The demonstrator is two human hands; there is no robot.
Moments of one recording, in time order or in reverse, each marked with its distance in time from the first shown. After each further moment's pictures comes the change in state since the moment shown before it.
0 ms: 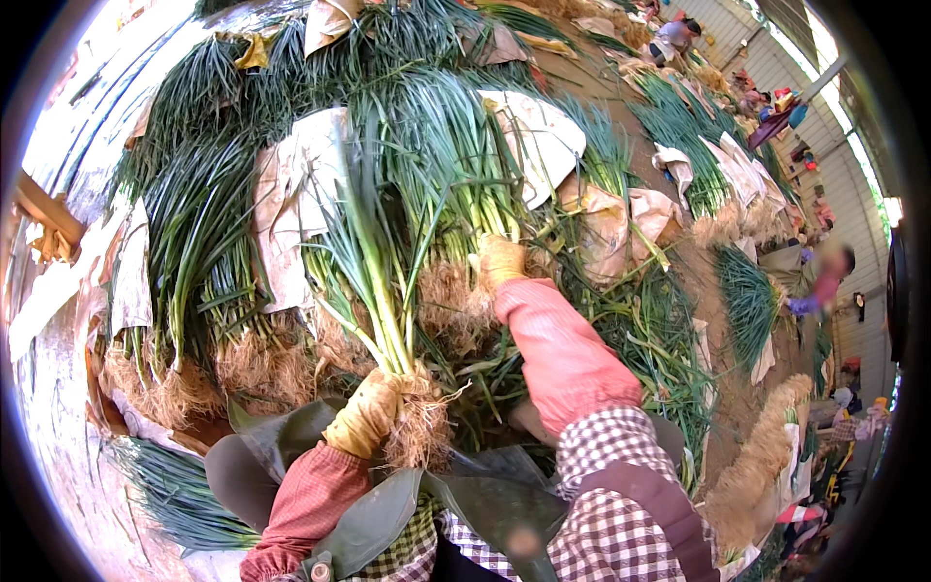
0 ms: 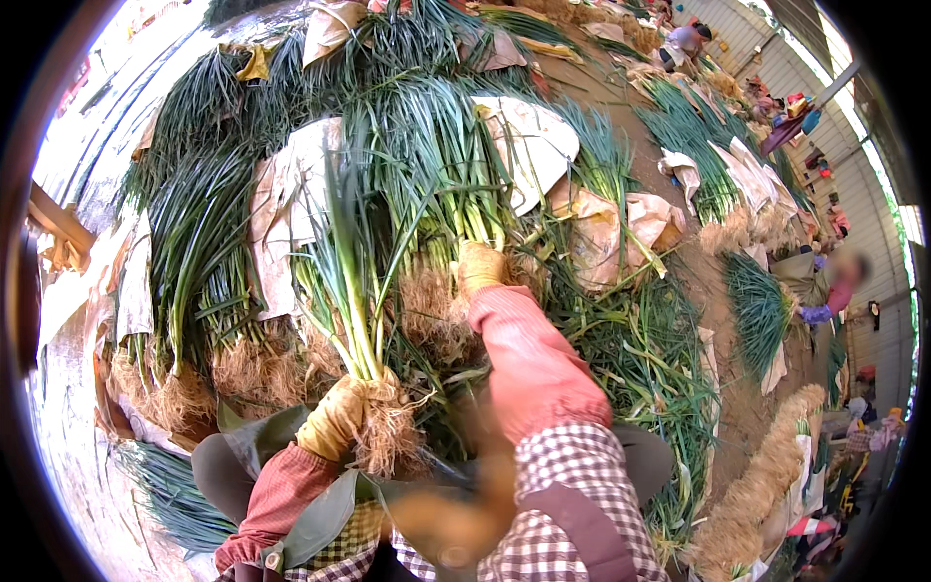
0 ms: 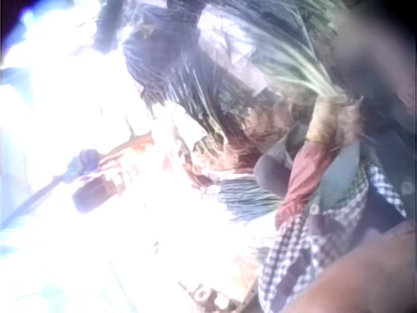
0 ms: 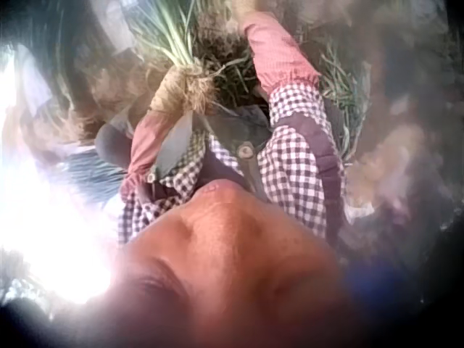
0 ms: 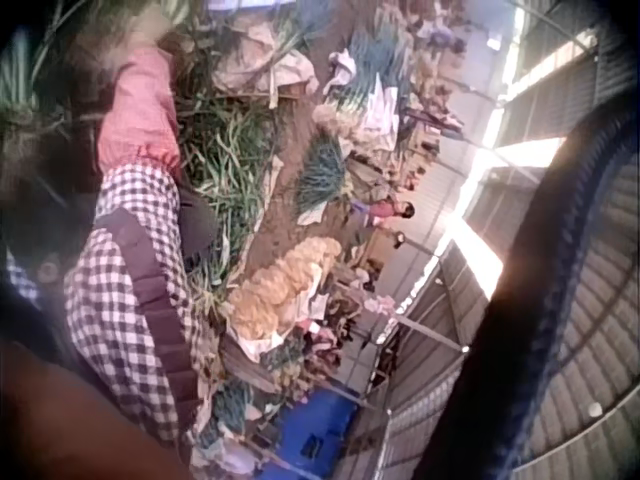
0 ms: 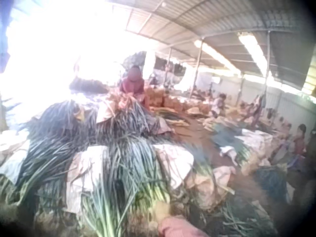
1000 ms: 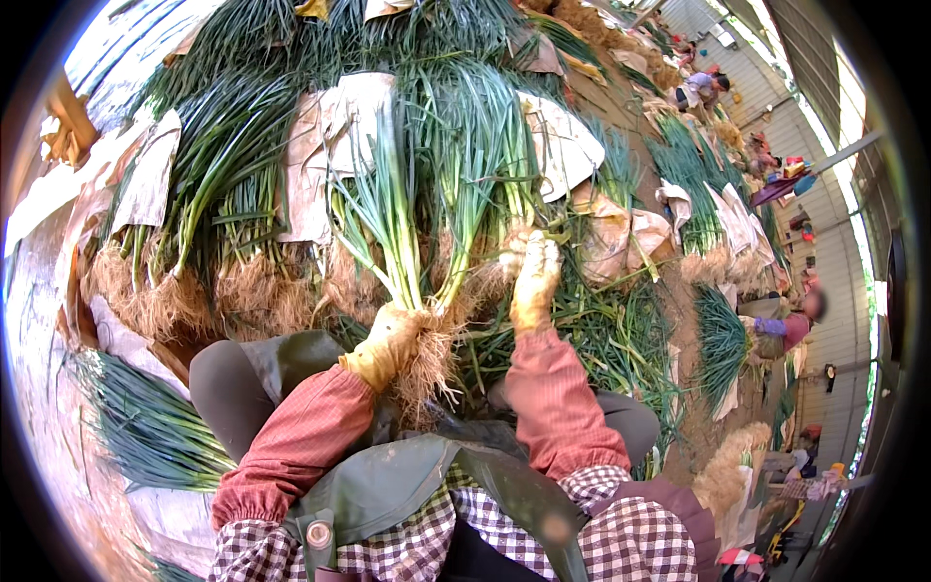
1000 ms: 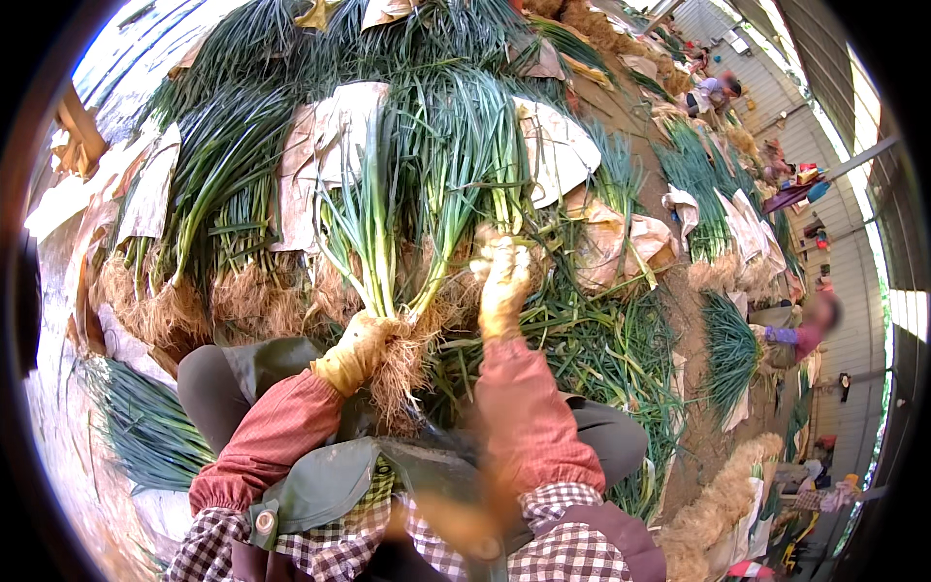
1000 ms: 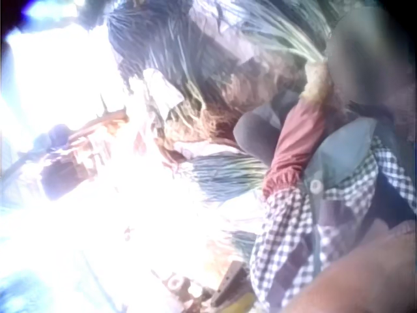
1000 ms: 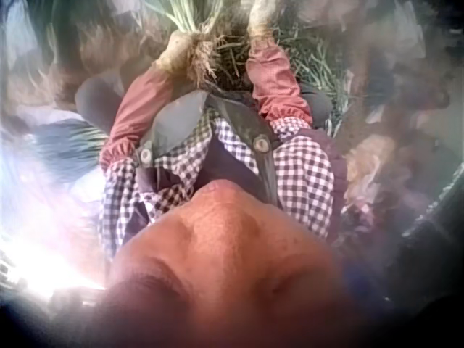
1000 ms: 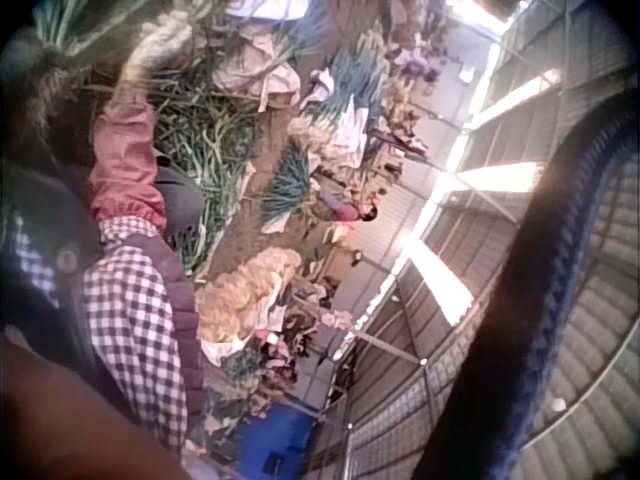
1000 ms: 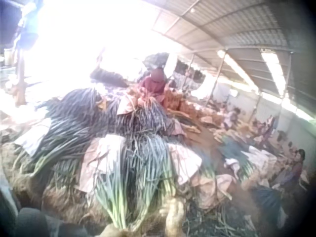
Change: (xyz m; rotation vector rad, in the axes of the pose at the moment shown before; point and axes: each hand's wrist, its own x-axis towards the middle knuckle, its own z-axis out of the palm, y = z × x) left_hand 0.028 -0.030 -0.049 0.701 0.125 0.452; right_hand -0.170 -0.026 -0.060 1.821 0.239 -0.391
